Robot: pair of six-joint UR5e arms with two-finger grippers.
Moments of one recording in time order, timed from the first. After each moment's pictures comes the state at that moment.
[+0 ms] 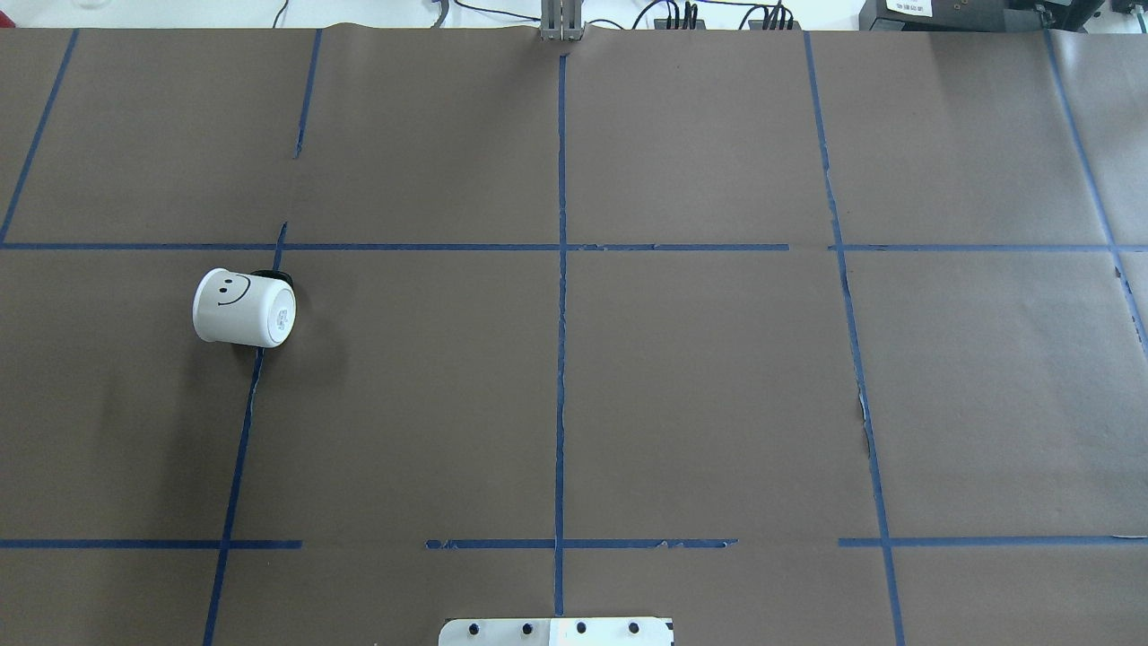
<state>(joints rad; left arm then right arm) -1.15 -1.39 -1.72 -2.47 -2.06 -0.98 1.53 -1.54 1.64 -1.83 2.27 0.01</state>
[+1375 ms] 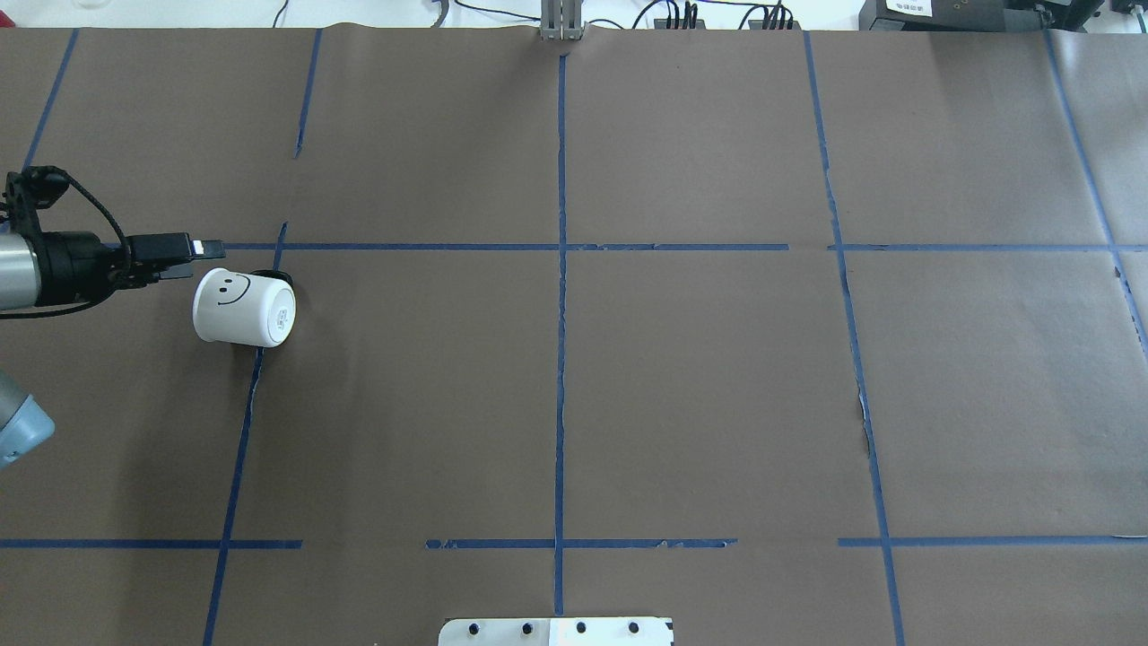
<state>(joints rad) -0.88 -1.67 -1.36 -3.19 -2.01 -1.45 1.53 -1.54 1.64 -1.83 2.27 0.01</state>
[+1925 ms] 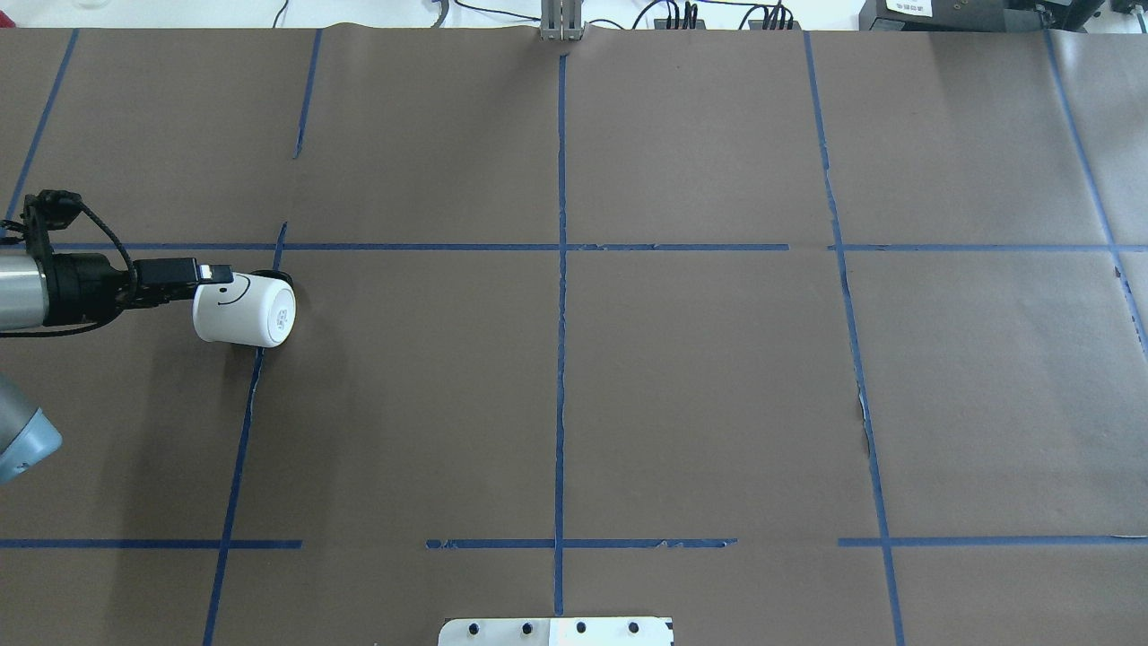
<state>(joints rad) -0.84 -1.68 -1.32 -3.27 -2.02 -1.47 1.53 -1.54 1.64 -1.83 2.27 0.01</state>
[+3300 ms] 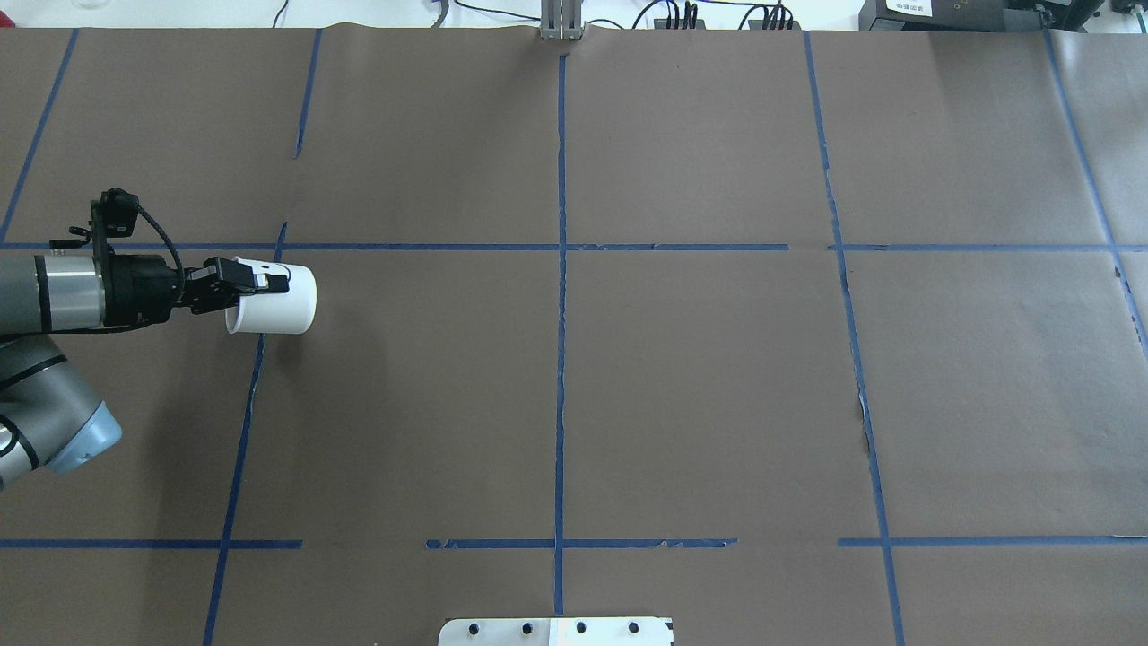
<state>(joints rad) -0.79 -1.79 -1.28 -3.37 -2.03 -1.68 1.53 -1.54 1.64 -1.83 2.27 0.01</state>
